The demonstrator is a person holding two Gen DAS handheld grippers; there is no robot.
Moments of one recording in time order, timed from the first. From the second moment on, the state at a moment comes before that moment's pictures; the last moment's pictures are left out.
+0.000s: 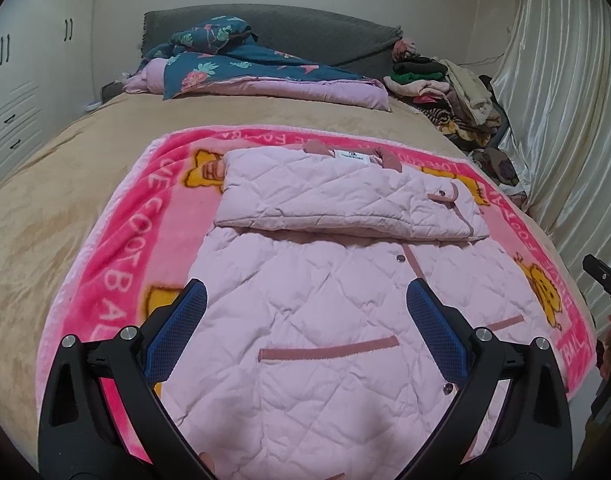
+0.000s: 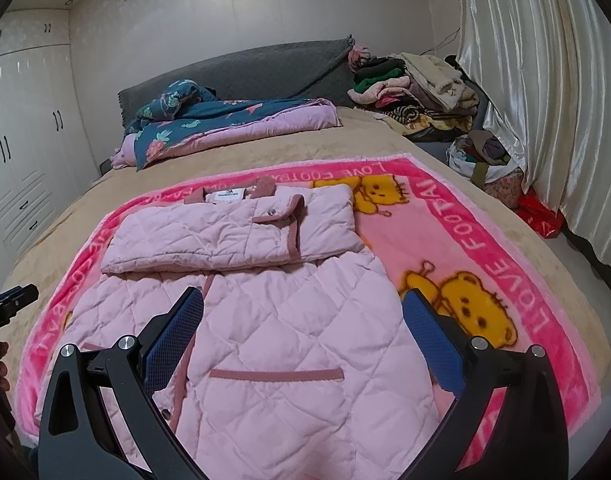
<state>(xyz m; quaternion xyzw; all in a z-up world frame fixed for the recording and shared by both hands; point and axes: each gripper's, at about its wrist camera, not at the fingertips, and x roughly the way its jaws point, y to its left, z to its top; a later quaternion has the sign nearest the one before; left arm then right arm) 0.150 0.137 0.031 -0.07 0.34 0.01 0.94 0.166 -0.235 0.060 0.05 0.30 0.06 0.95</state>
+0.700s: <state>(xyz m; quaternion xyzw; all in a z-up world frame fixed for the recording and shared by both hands) 0.131 0.139 -0.019 -0.06 0.37 0.03 0.93 0.149 -0.269 0.018 0.04 0.34 0.05 0.94</state>
